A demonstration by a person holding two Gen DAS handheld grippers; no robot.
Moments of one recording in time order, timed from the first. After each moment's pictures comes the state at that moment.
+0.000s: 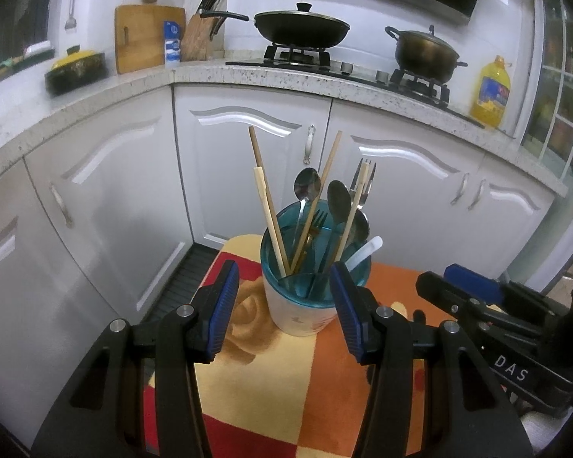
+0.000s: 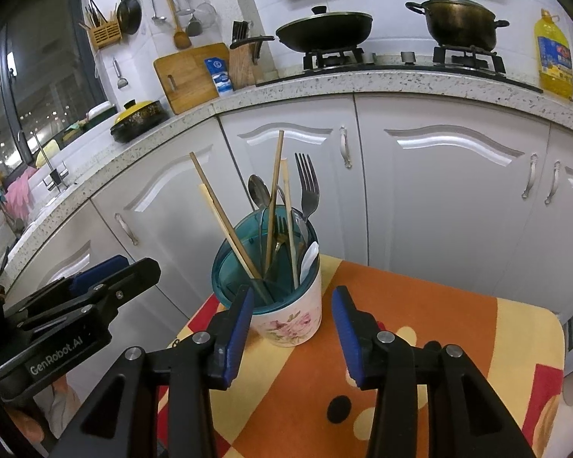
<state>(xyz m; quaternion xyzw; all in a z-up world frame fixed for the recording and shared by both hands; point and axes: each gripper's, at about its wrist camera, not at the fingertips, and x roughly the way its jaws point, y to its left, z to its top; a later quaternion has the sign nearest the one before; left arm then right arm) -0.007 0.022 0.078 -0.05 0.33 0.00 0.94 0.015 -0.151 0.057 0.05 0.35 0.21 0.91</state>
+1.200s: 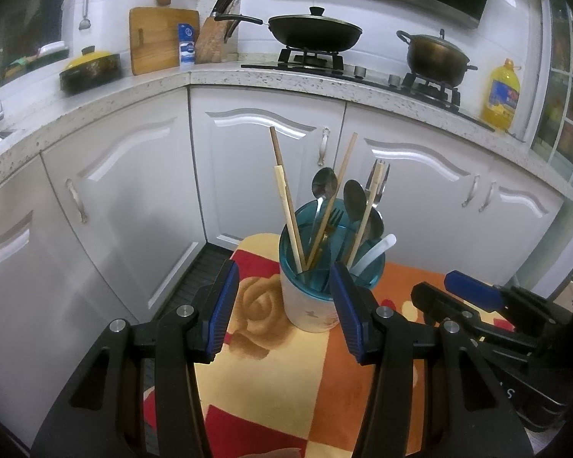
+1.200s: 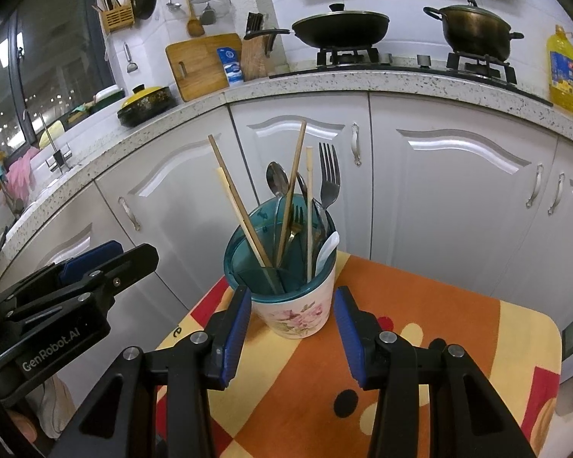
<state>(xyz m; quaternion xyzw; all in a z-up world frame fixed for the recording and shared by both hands) -0.016 0.030 0.076 -0.05 0.32 0.02 0.94 0.004 -0.132 0.053 0.02 0.35 0.22 0.91</state>
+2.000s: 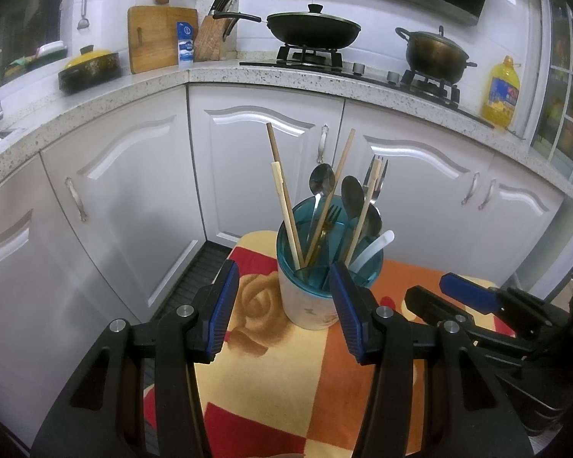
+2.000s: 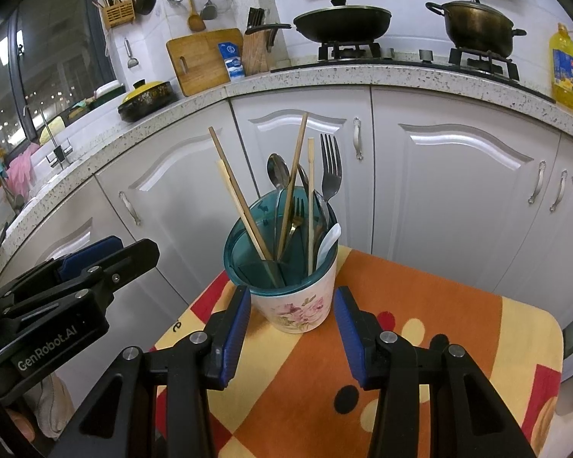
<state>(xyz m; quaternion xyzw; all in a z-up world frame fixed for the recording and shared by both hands) -0.018 0.026 0.075 -0.05 0.33 0.02 0.94 0.003 -0.131 0.048 0.02 0.36 0.22 0.91</state>
